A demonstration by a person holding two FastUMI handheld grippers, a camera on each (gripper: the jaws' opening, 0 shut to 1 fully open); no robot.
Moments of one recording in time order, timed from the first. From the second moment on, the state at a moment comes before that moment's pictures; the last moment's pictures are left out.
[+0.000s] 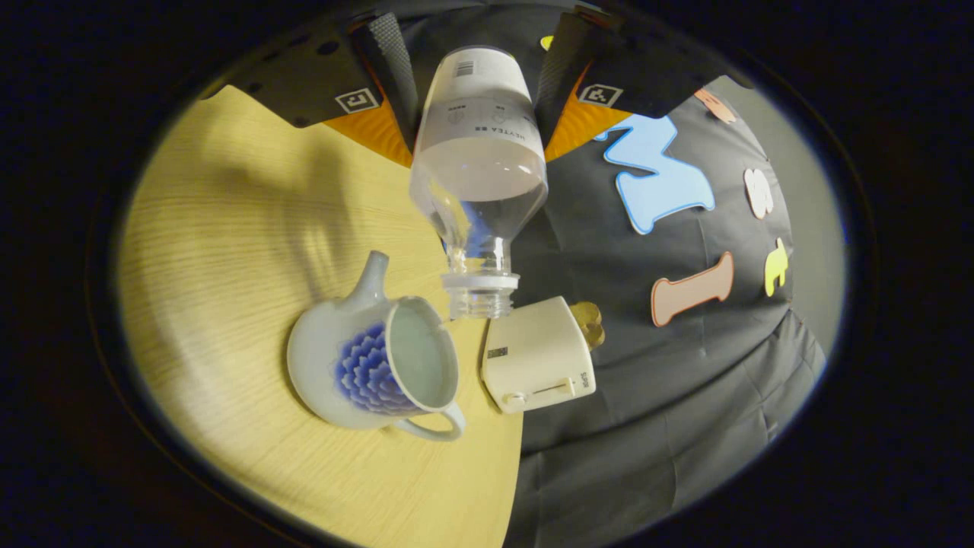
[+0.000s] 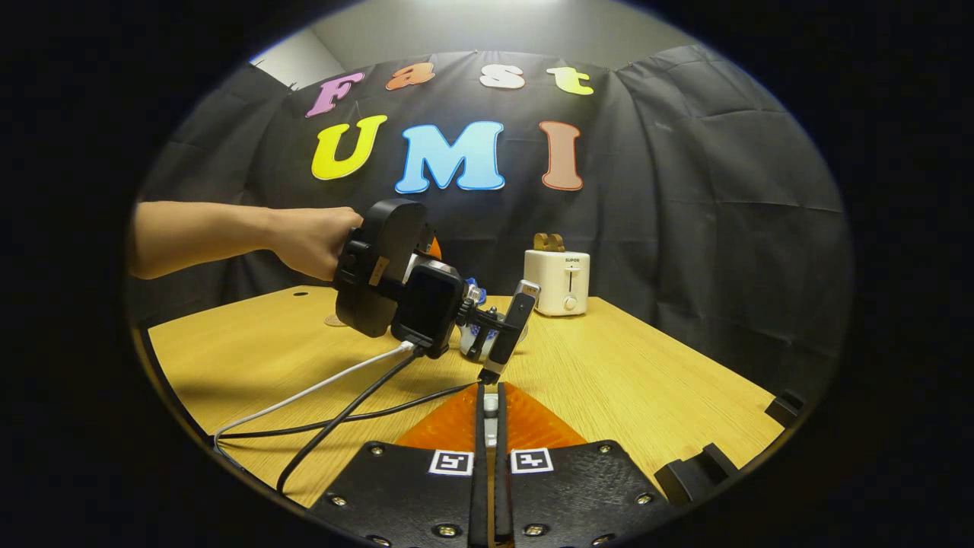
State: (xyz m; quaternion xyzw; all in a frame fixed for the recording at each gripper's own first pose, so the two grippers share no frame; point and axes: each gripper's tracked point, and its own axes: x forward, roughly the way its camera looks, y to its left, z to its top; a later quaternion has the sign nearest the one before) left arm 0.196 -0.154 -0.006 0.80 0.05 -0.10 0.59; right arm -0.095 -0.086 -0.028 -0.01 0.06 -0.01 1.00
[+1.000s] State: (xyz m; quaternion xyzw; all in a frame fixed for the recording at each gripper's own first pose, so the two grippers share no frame) left arm 0.195 -0.155 0.000 0.84 0.06 -0.10 0.53; right arm -0.096 -0.084 -0.028 -0.02 0.06 -0.01 1.00
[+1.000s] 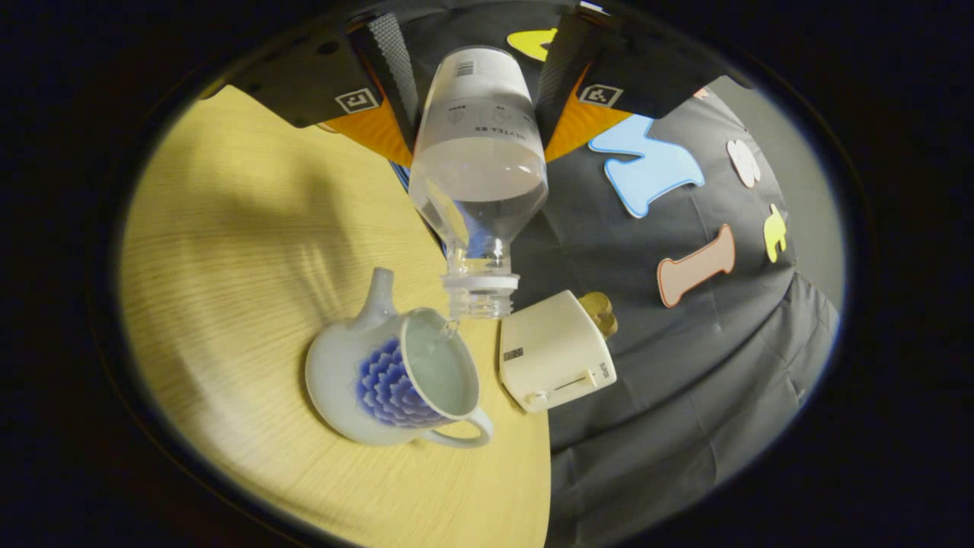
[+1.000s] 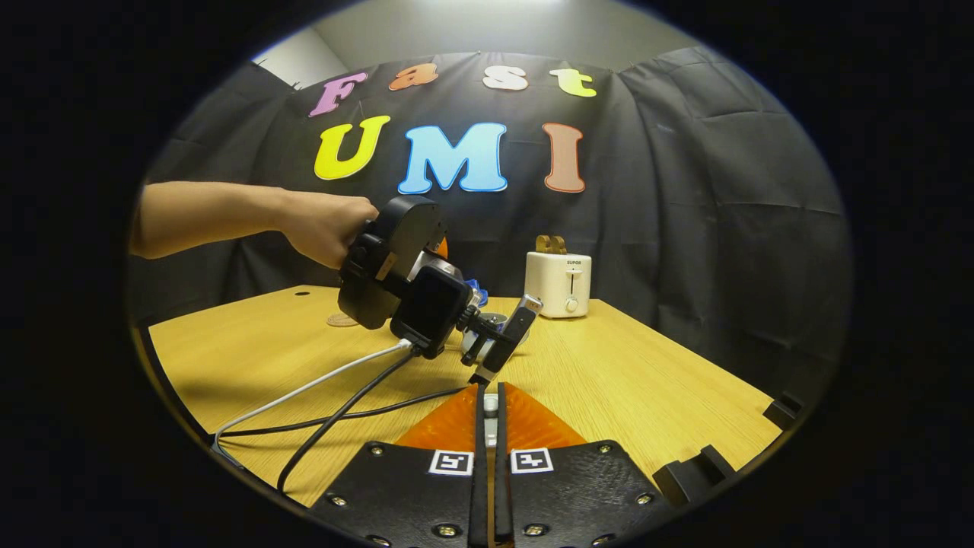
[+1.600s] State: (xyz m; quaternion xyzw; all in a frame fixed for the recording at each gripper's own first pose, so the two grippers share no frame) left arm 0.196 -0.160 0.005 0.87 0.06 -0.10 0.49; right arm -0.095 -0.085 -0.026 -0.02 0.06 -0.01 1.00
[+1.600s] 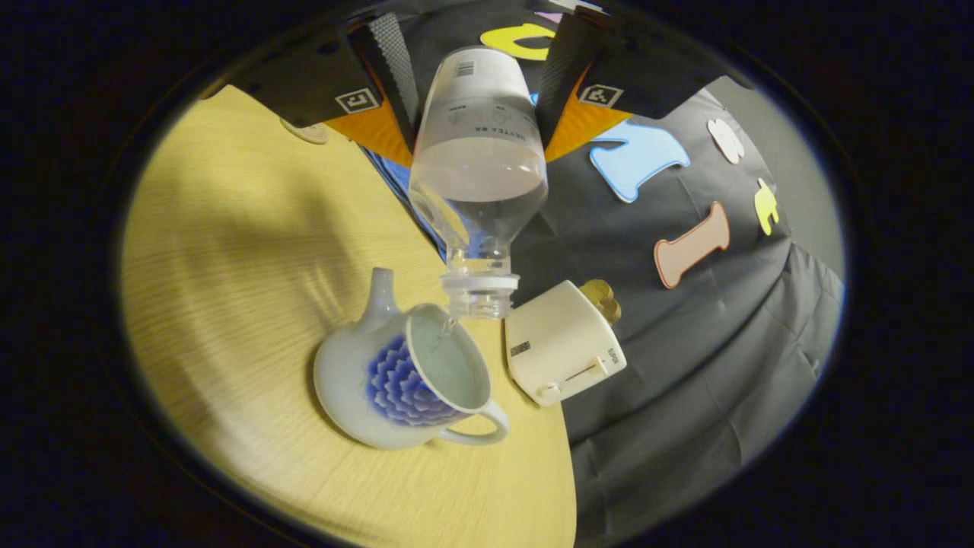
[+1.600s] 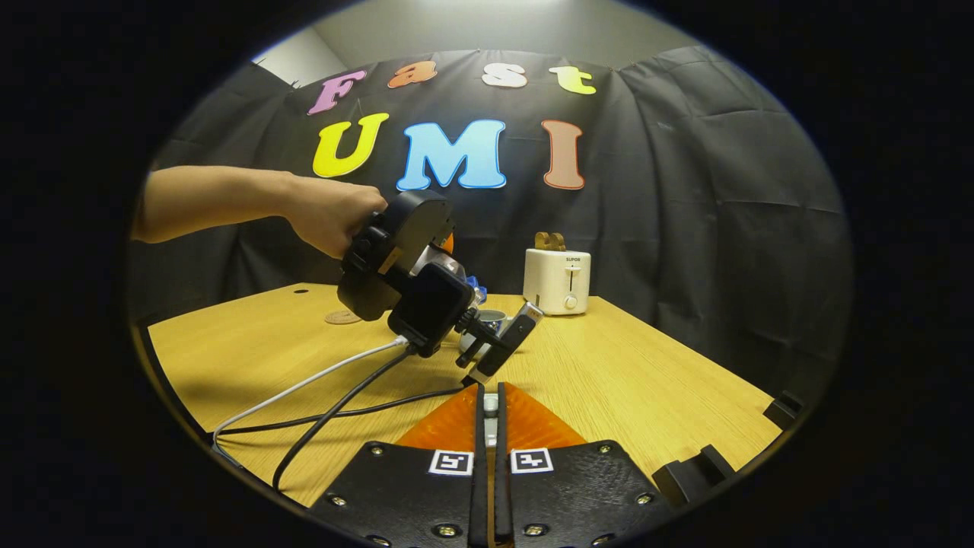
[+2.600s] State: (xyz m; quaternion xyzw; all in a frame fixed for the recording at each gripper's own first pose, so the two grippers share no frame) left arm 0.192 -0.168 0.011 0.88 0.05 -0.09 0.46; right arm -0.095 -0.084 -0.027 -0.02 0.06 -0.01 1.00
